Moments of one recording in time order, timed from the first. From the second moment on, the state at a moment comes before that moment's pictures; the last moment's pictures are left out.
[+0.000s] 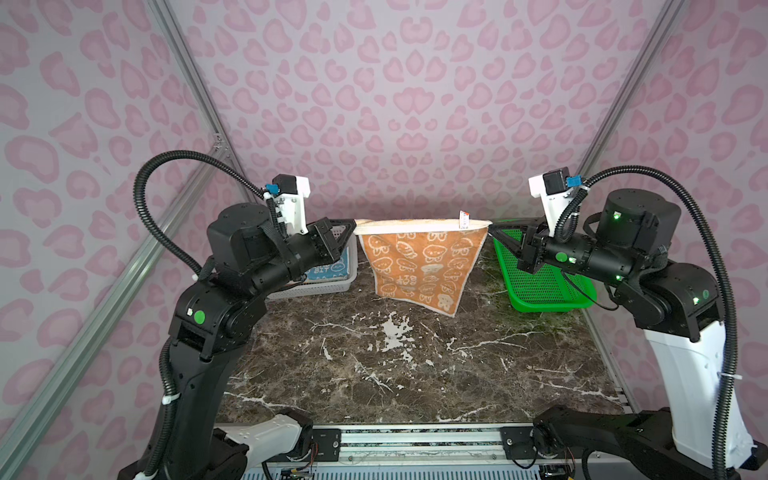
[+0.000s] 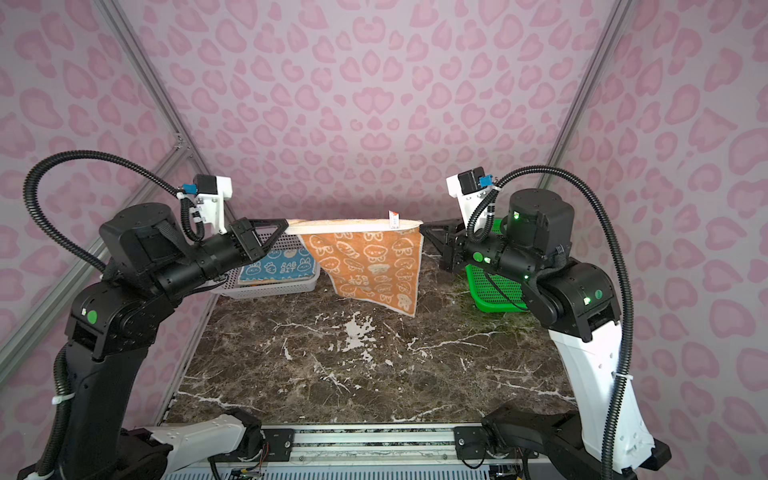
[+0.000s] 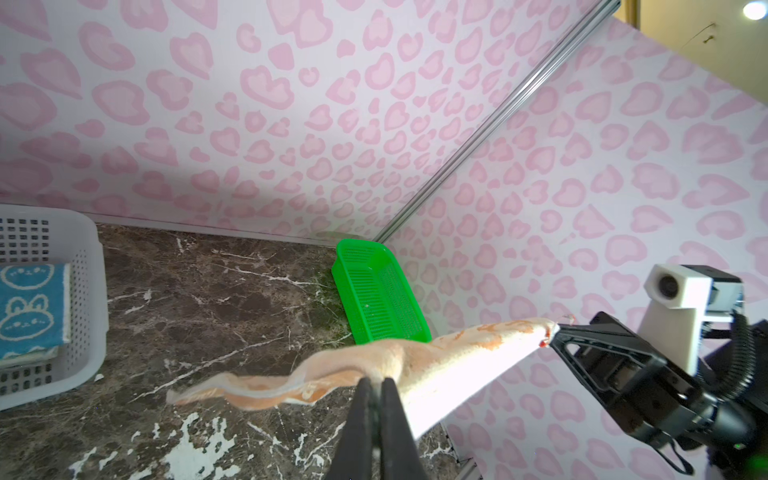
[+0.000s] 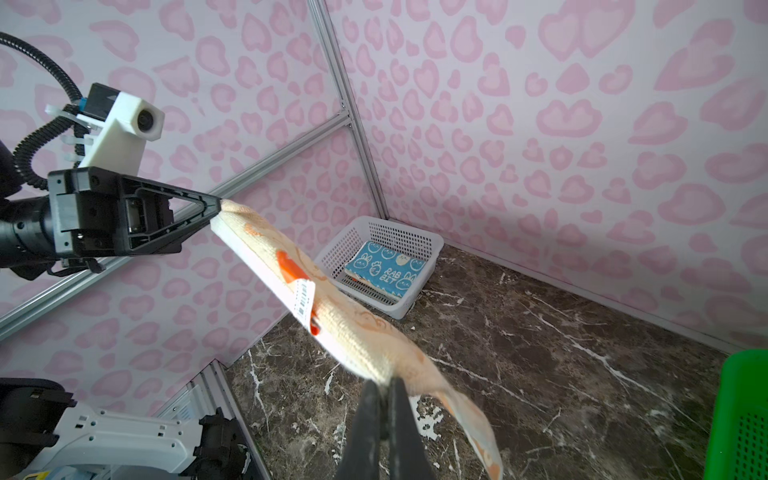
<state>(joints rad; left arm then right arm) -0.44 1.19 1.91 -0.90 0.24 -0.66 0.44 1.27 2.03 -1.00 -0.38 0.21</state>
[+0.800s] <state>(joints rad) -0.30 2.13 2.08 -0.88 0.36 -0.57 0.16 1.93 1.86 -0.89 -0.40 0.27</state>
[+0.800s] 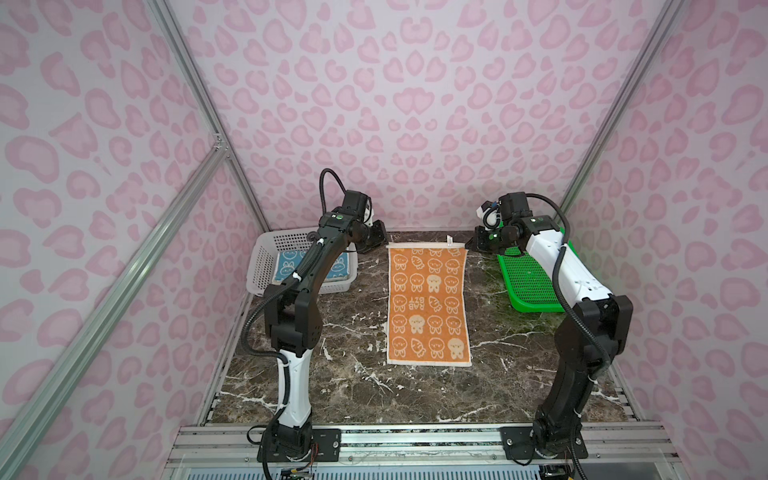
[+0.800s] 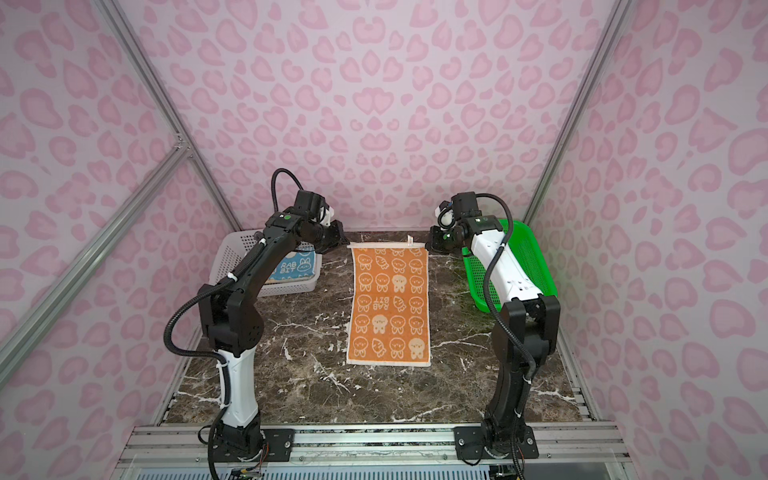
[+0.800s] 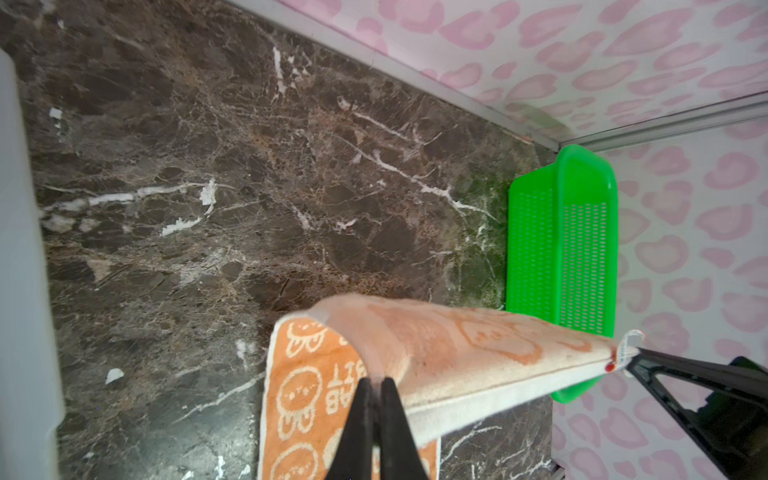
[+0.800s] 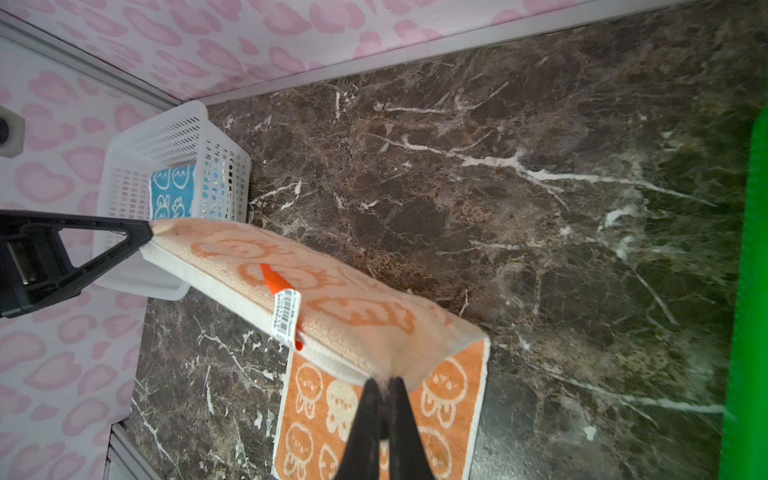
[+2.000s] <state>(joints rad) -0.48 2.00 1.38 -0.71 0.19 -0.52 0.26 1.88 1.14 -0.62 -0.41 0.40</state>
